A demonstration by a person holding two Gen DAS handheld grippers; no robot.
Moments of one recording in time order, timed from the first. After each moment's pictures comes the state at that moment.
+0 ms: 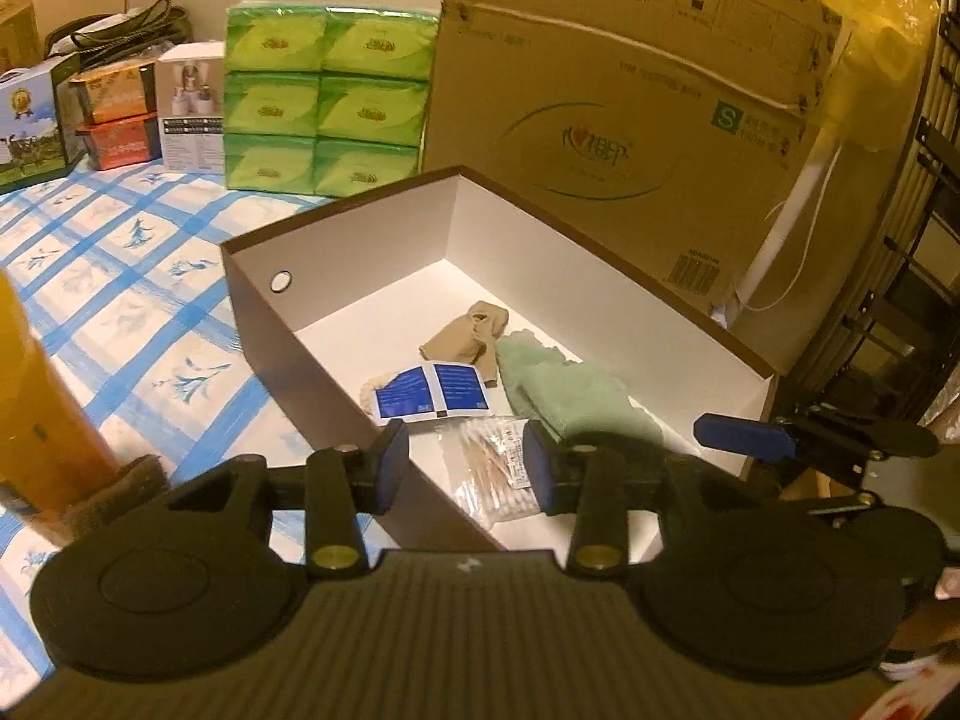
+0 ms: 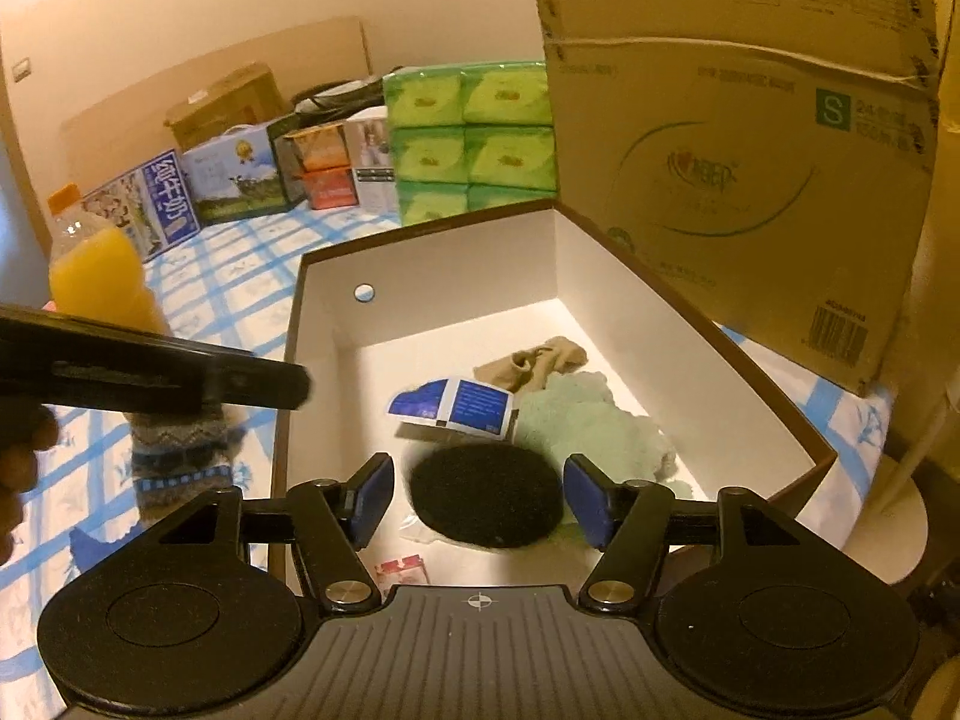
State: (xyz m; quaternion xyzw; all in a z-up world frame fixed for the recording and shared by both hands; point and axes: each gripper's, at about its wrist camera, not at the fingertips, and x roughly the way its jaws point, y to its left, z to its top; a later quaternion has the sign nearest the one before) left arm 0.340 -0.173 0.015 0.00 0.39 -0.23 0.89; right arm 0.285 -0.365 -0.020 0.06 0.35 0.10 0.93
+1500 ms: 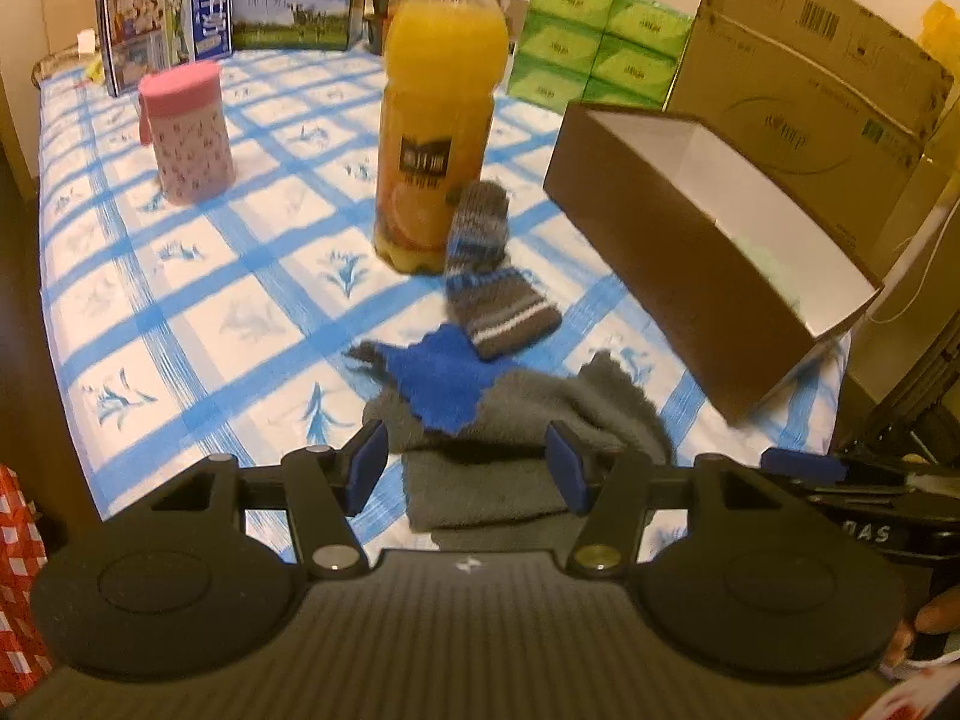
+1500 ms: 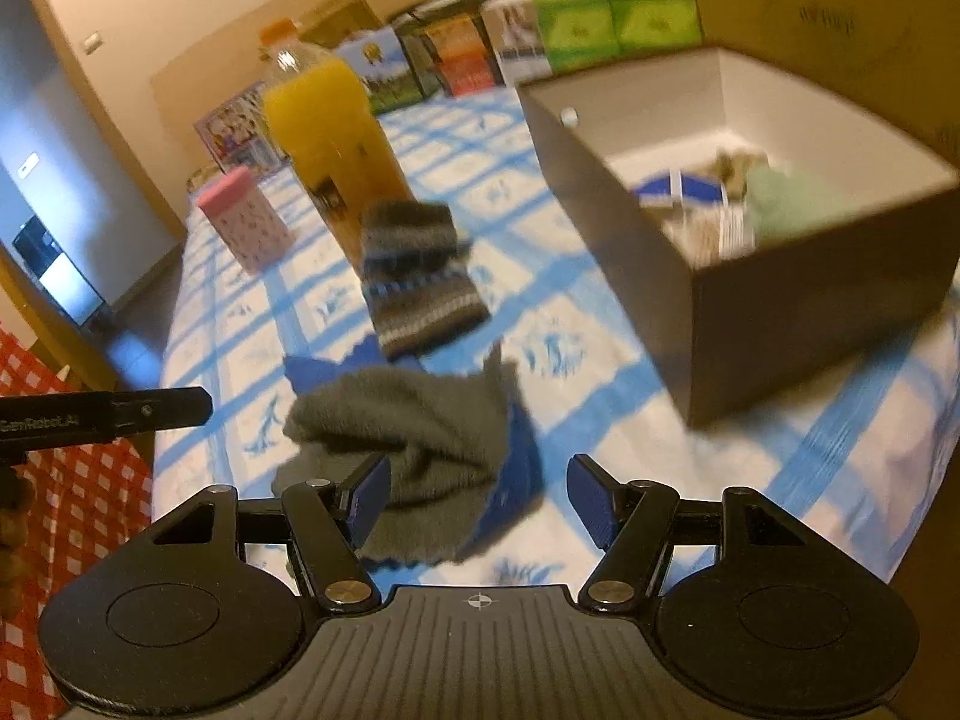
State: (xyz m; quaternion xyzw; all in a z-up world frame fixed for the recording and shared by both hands) left arm 0.158 0.003 -0.008 -0.06 0.43 -0.05 0.90; right arm 0.168 -0.257 -0.054 0.13 0.43 0.19 0.87
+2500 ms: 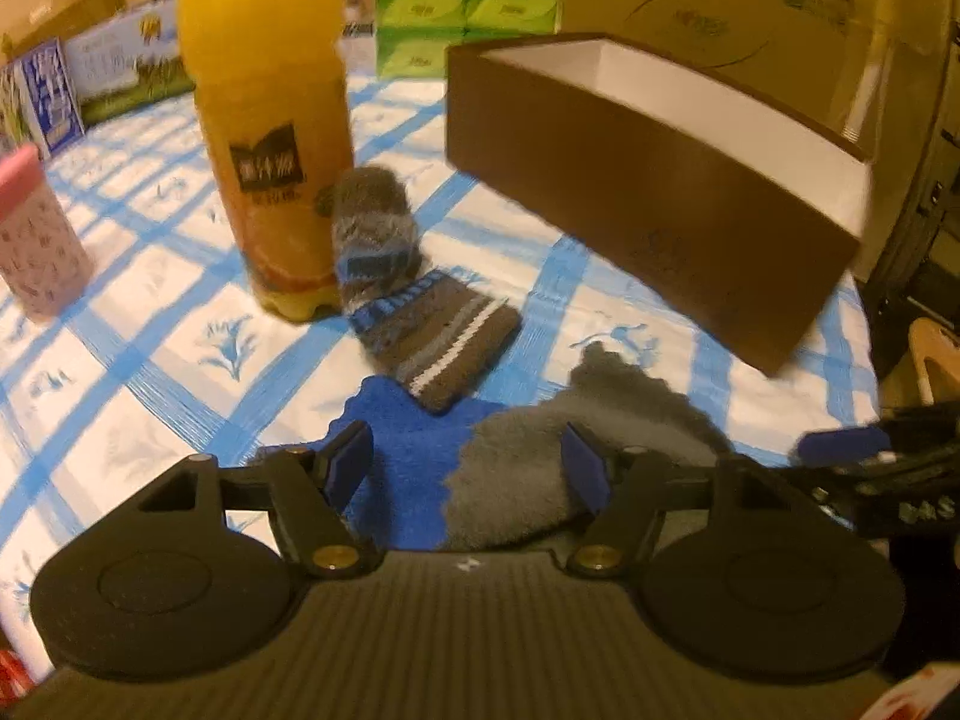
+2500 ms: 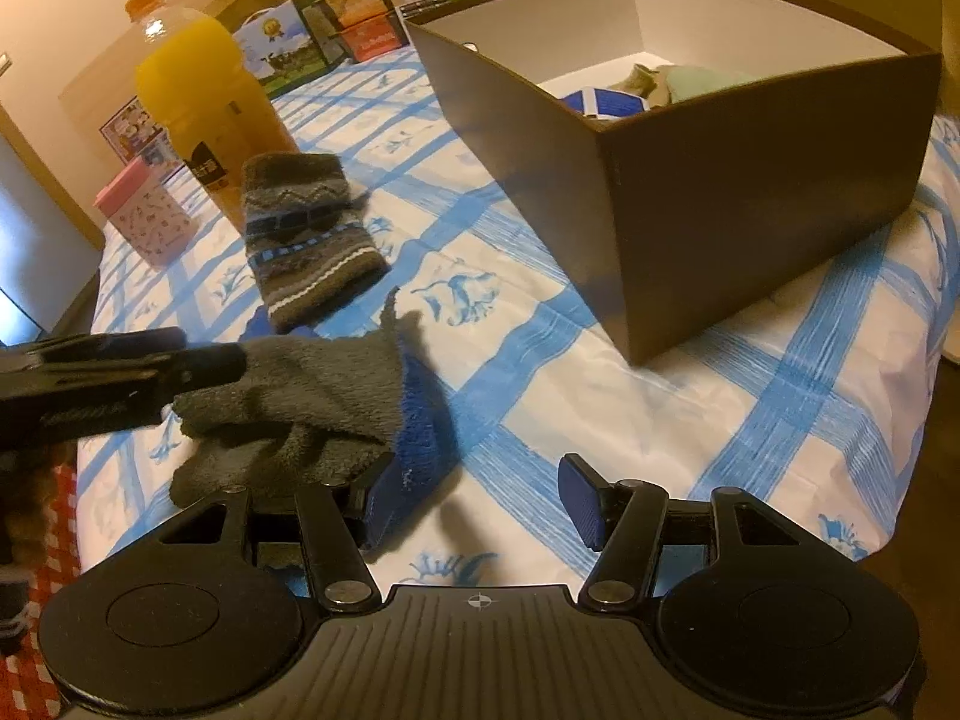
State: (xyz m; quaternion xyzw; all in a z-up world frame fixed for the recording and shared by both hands) left arm 0.238 -0.034 -0.076 0.06 0.42 -0.16 0.89; right arm 0.187 -0.265 -0.097 0.15 0.47 0.12 0.86
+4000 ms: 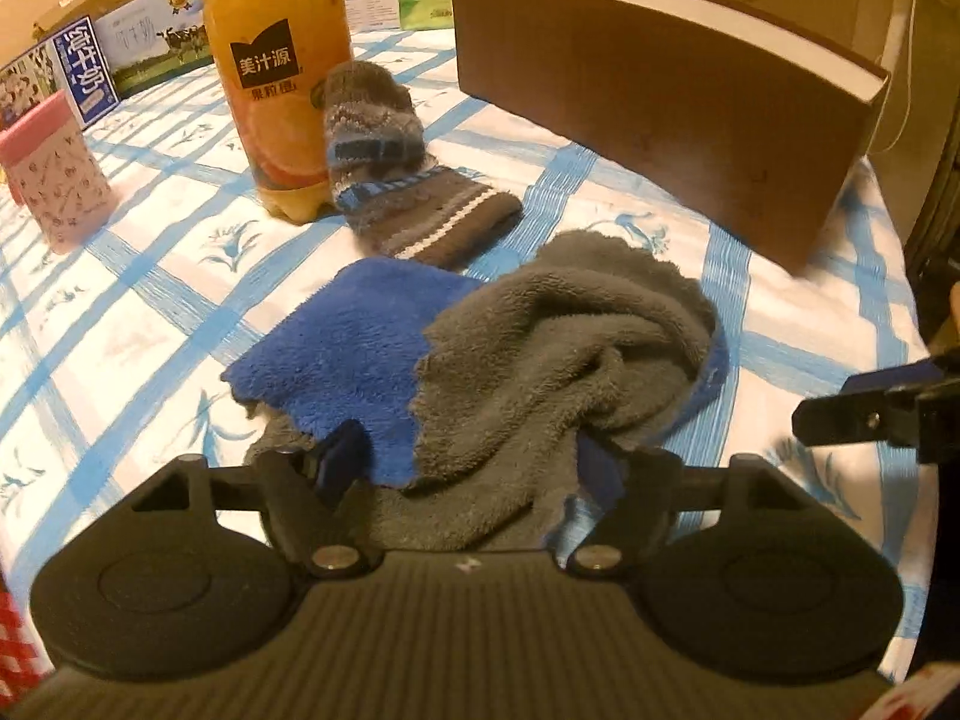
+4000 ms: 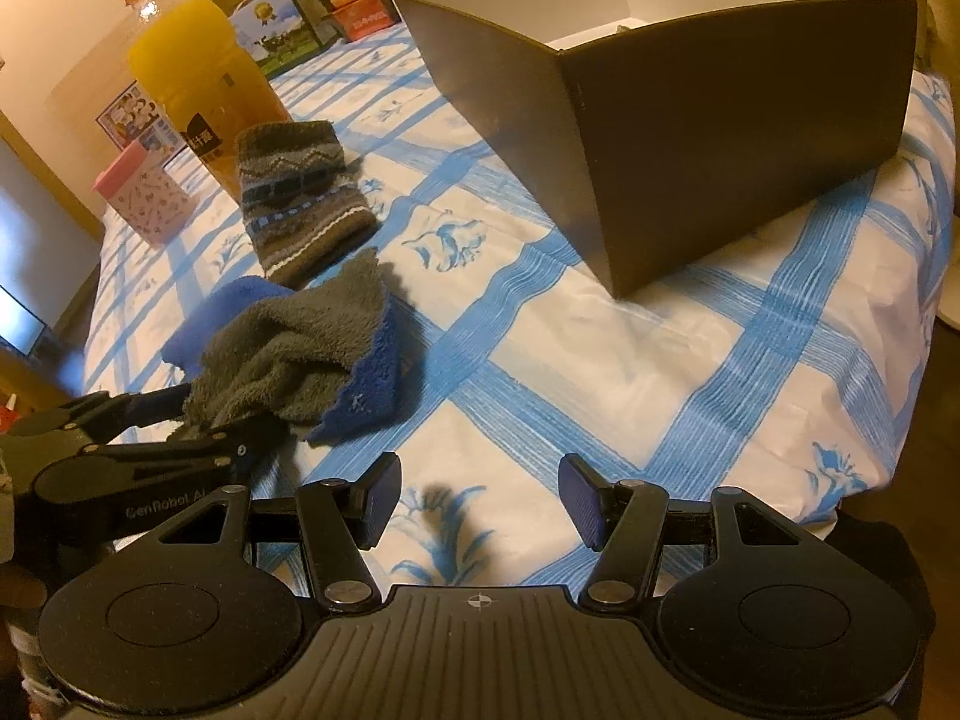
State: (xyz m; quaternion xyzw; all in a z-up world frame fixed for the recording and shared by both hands) left arm 0.193 -0.046 -0.112 0.08 0.42 -0.12 0.89; right arm 0.168 -0.269 -0.105 0.16 0.49 0.12 0.85
